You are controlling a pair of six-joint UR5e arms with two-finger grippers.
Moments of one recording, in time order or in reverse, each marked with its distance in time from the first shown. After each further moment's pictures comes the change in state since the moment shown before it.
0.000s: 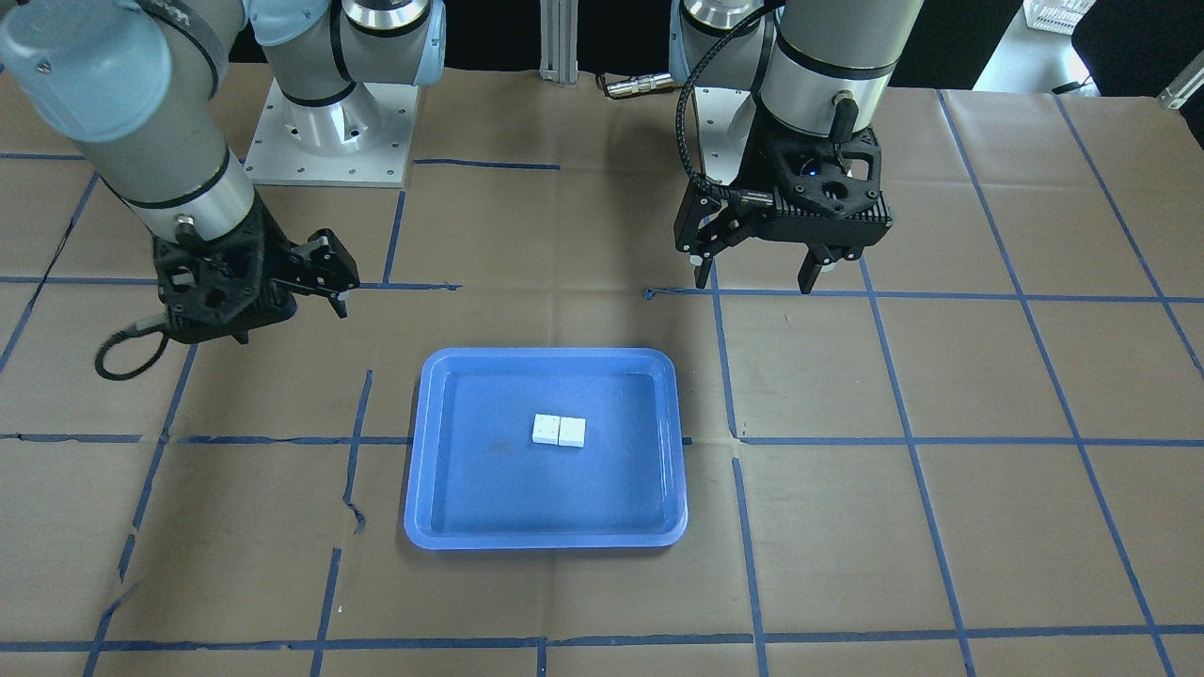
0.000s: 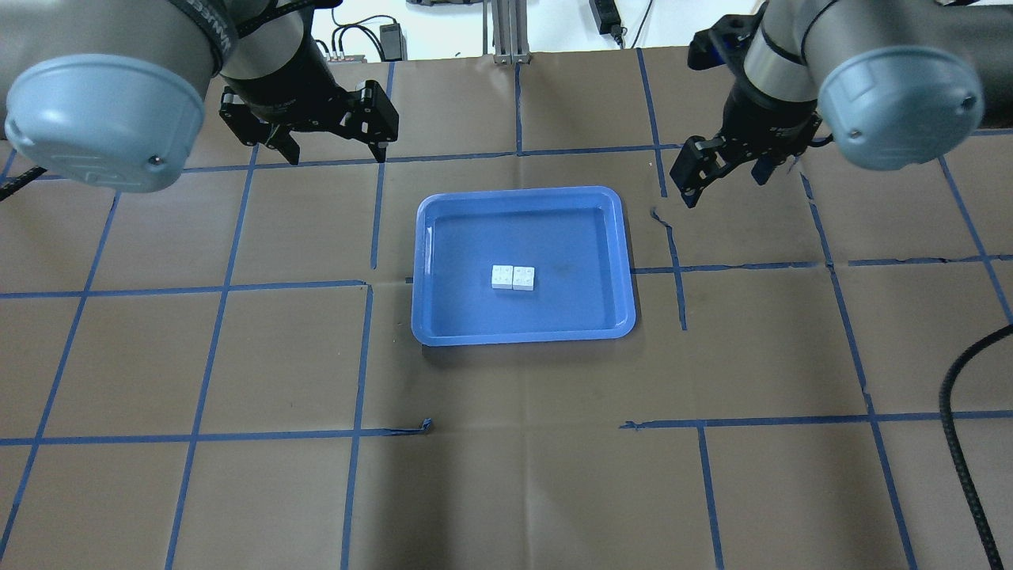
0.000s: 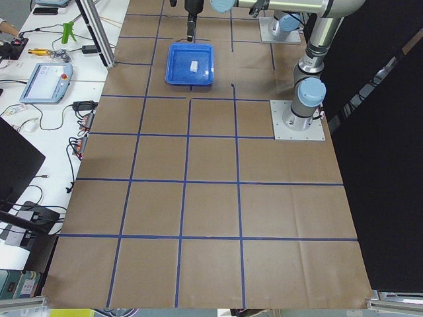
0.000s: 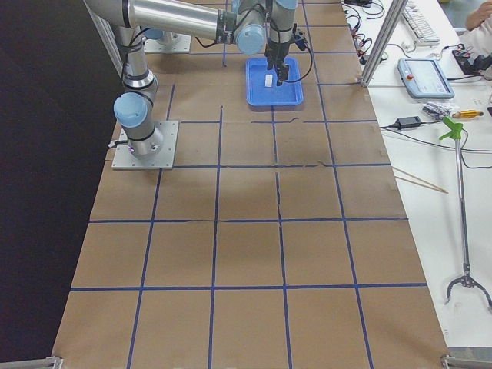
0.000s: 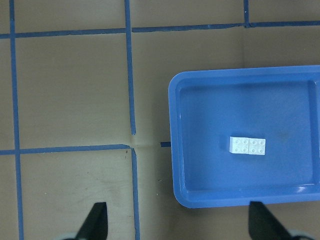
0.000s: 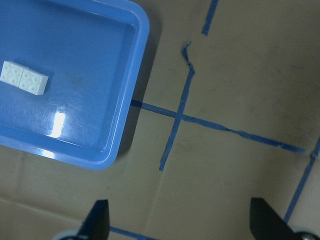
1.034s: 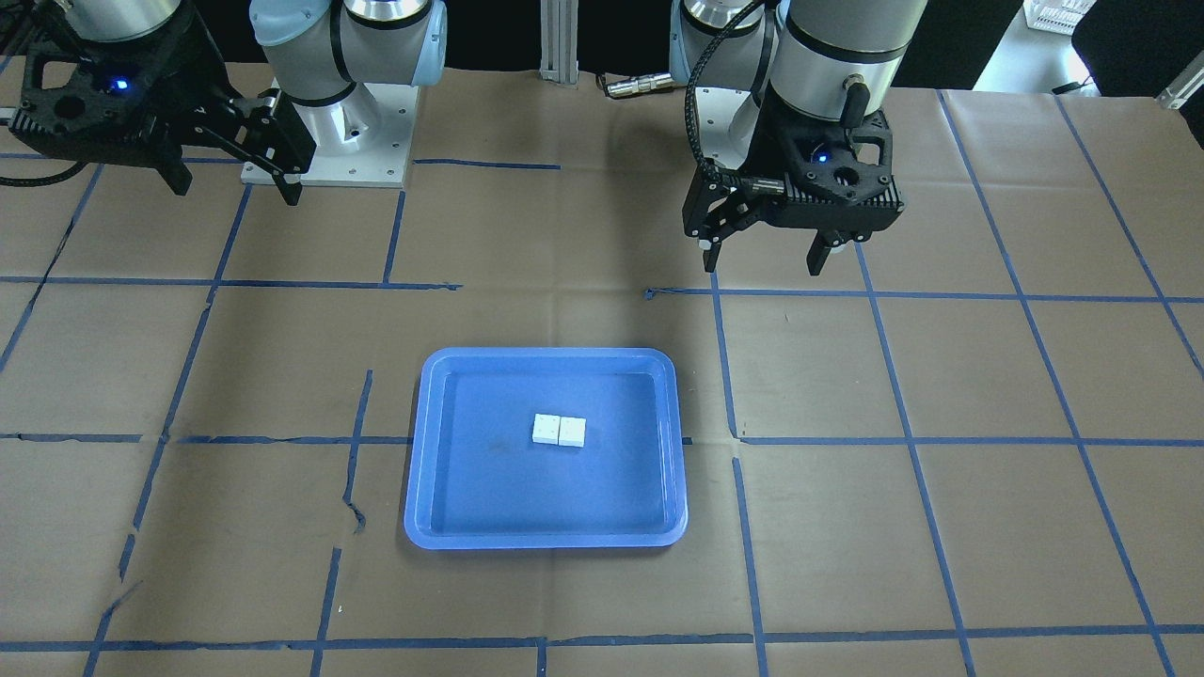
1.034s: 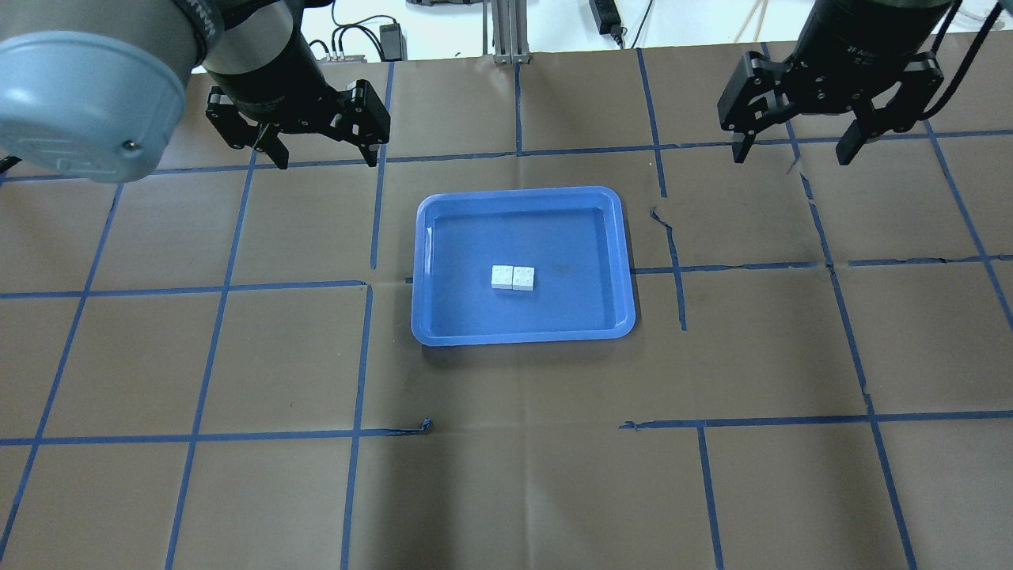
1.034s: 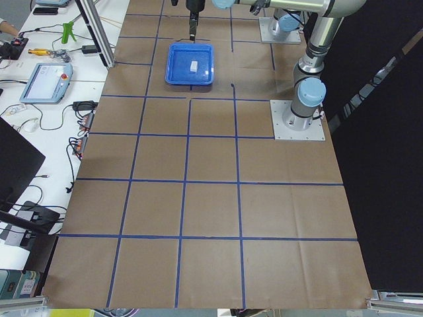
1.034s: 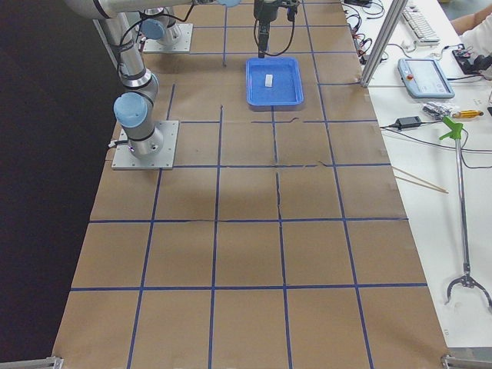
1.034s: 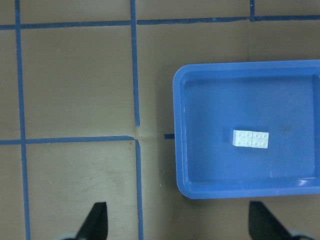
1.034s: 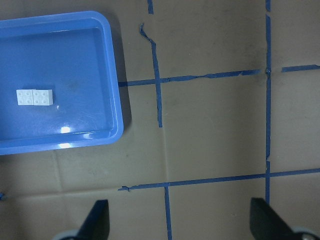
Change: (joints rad) left arm 0.008 0.016 0.025 -0.089 0.012 -0.013; right arm 0.023 -0.093 -0.176 0.281 -0.048 0.326
